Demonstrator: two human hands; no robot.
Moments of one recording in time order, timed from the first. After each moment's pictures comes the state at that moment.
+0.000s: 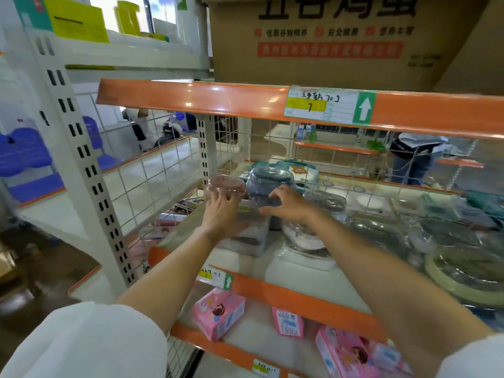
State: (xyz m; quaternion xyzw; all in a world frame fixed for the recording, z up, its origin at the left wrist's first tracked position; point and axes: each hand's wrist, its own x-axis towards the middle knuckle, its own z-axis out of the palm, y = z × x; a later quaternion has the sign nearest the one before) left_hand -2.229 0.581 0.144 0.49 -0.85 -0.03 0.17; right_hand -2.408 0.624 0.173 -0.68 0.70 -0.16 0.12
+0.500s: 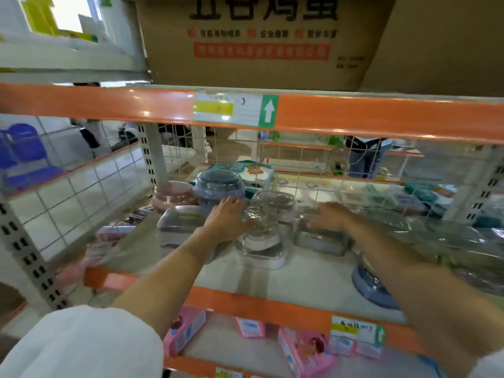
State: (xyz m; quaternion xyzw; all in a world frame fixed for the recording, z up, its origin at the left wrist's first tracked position) left_hand -2.338 0.614 0.155 0.40 -0.90 -0.11 0.11; right_hand -2.570 0.719 0.166 -0.55 0.83 -0.03 0.12
